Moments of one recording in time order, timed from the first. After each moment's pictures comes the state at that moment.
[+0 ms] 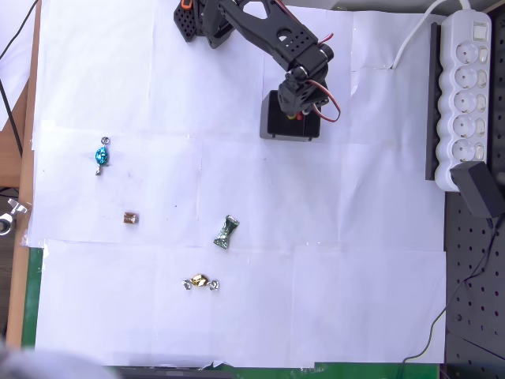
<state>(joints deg) -40.2 87.0 101.5 82.8 -65.7</state>
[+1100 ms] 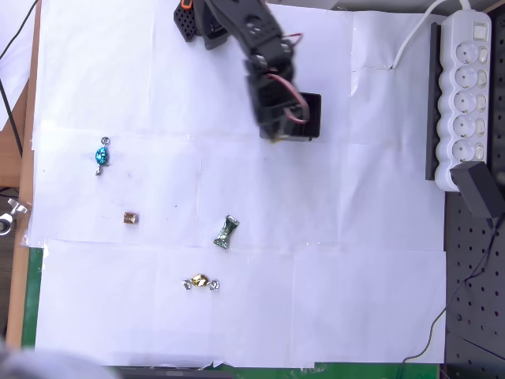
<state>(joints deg) -16.6 50.4 61.4 54.8 -92.4</state>
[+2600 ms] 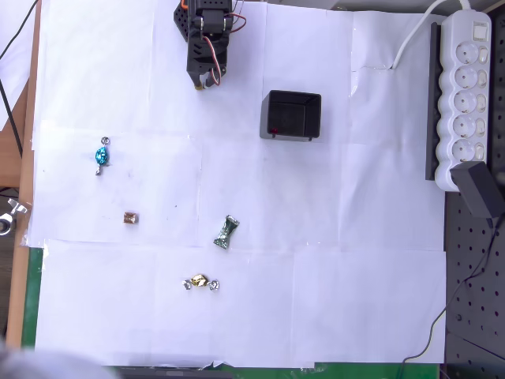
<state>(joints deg) -0.1 -7.7 1.2 76.3 -89.2</state>
